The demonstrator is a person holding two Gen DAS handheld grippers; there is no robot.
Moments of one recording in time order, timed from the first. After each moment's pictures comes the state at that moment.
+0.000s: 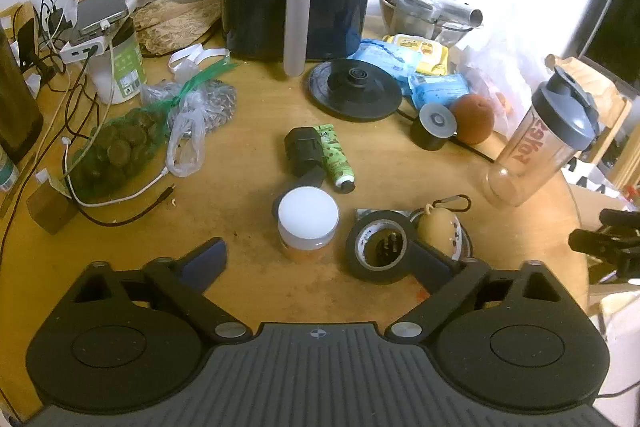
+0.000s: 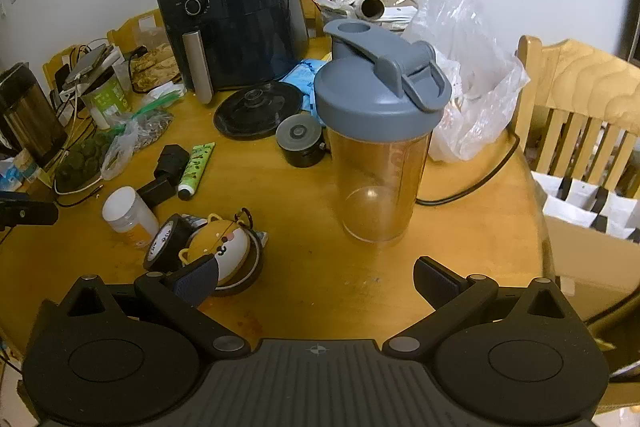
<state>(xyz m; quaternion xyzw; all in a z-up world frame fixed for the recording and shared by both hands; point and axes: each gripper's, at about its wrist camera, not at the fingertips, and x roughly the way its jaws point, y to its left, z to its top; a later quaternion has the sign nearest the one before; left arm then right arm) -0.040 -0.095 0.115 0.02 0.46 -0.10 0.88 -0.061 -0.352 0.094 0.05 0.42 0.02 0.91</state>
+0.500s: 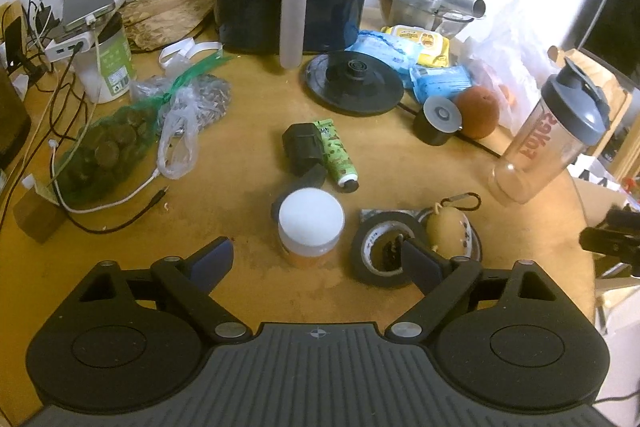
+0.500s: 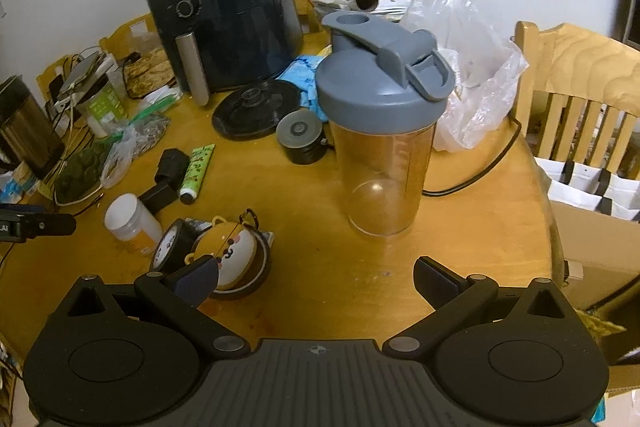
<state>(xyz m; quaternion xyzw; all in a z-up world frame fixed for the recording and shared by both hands) -0.022 -0.094 0.101 0.03 0.46 -0.11 0.88 -0.058 -0.348 0.093 0.07 0.42 0.01 0.90</state>
